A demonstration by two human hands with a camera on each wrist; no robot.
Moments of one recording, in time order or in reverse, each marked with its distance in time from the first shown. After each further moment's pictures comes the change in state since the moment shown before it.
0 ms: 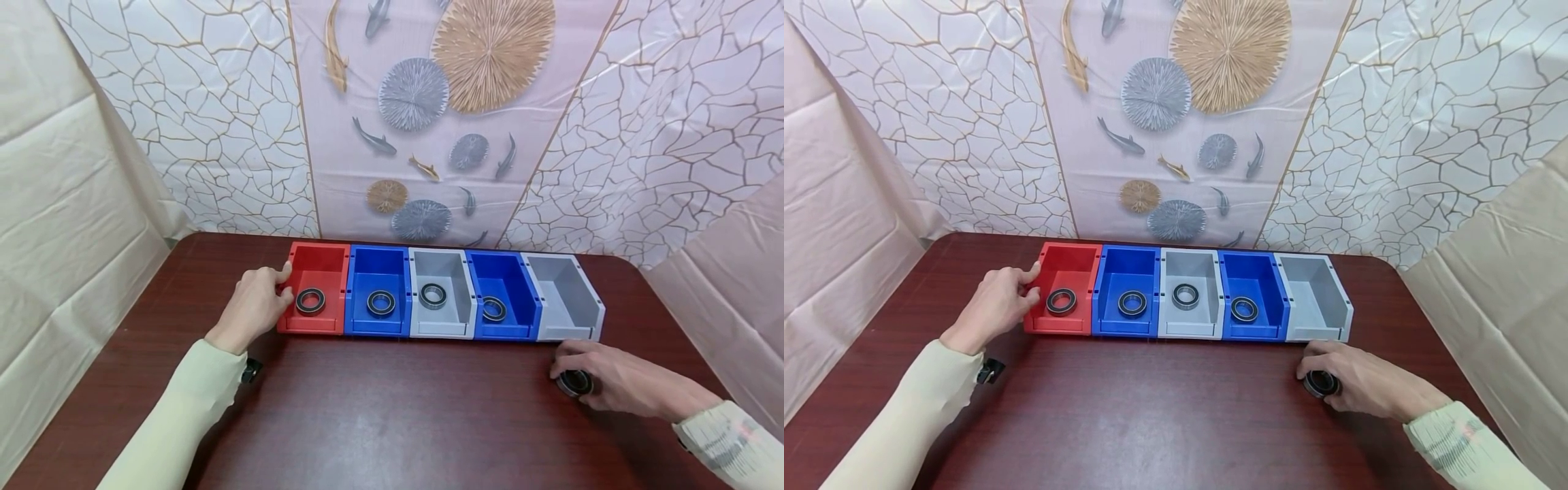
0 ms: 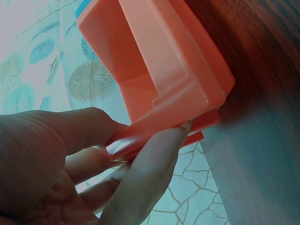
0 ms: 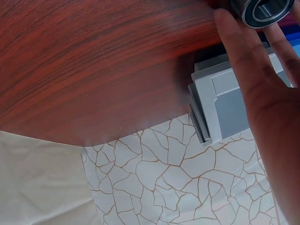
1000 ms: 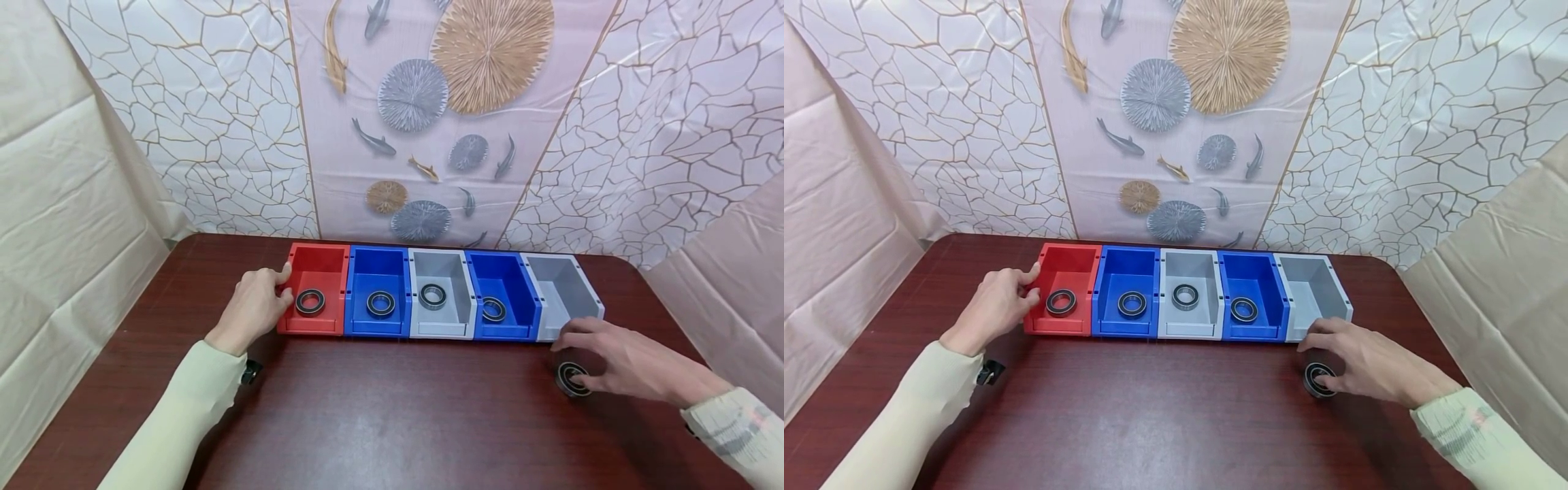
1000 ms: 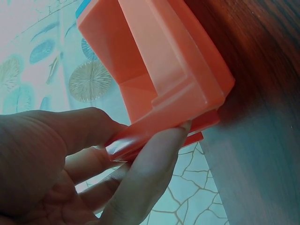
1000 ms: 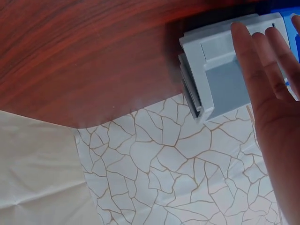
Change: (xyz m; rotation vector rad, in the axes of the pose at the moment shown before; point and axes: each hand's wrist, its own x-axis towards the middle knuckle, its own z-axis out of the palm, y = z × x) left_hand 0.000 0.000 0.001 0.009 0.006 -0.002; right_hand 0.005 -0.004 -0.022 -0.209 0.170 0.046
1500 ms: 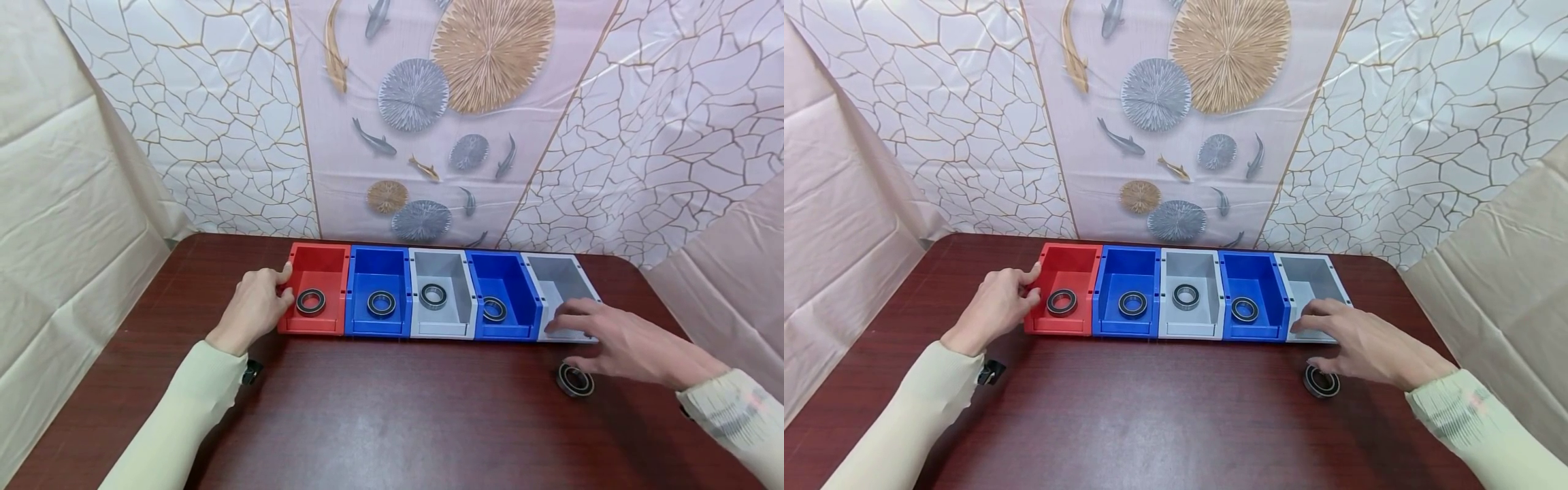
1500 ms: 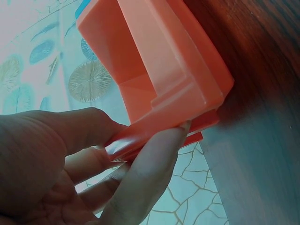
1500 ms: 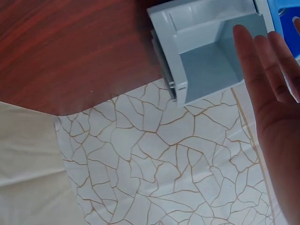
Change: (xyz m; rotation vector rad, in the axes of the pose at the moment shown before) left_hand 0.000 -0.001 0.000 0.005 0.007 0.007; right_hand 0.019 0.000 -0.017 -0.040 0.088 -0.048
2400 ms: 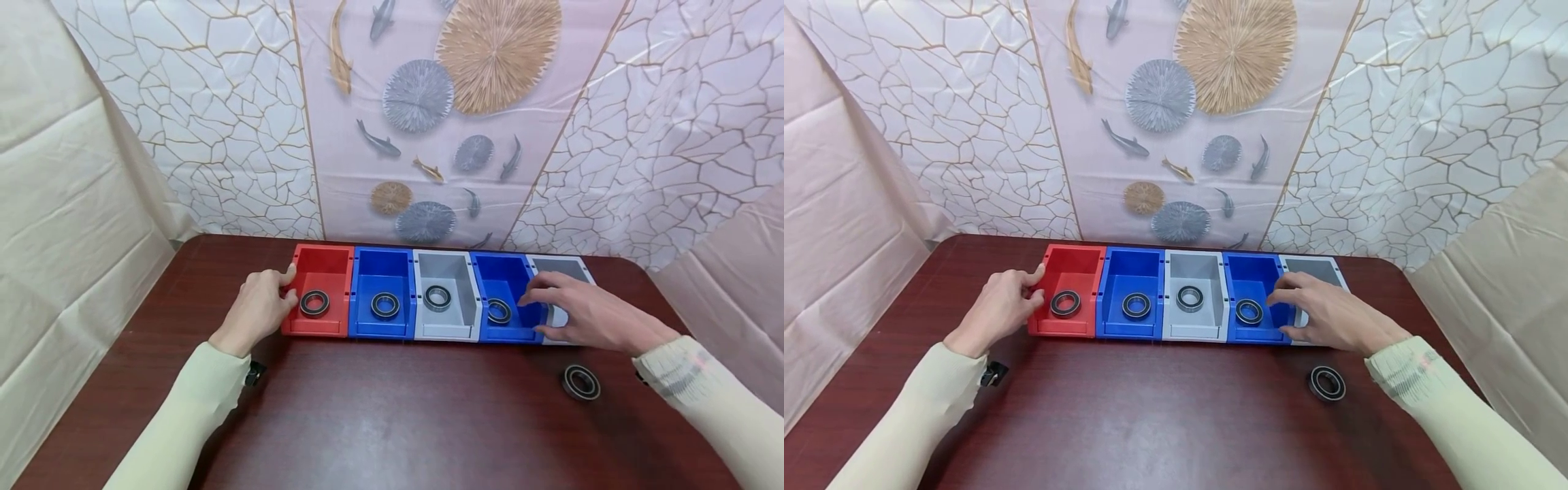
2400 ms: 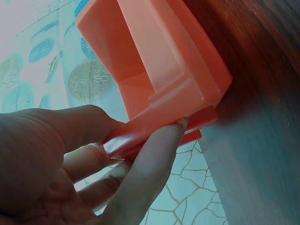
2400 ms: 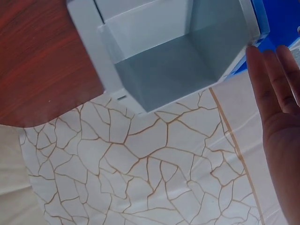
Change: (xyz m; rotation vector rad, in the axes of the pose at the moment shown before) left_hand 0.000 -0.002 0.000 -0.018 0.009 0.007; right_hand 0.059 -0.002 -0.003 0.086 -0.151 0.146
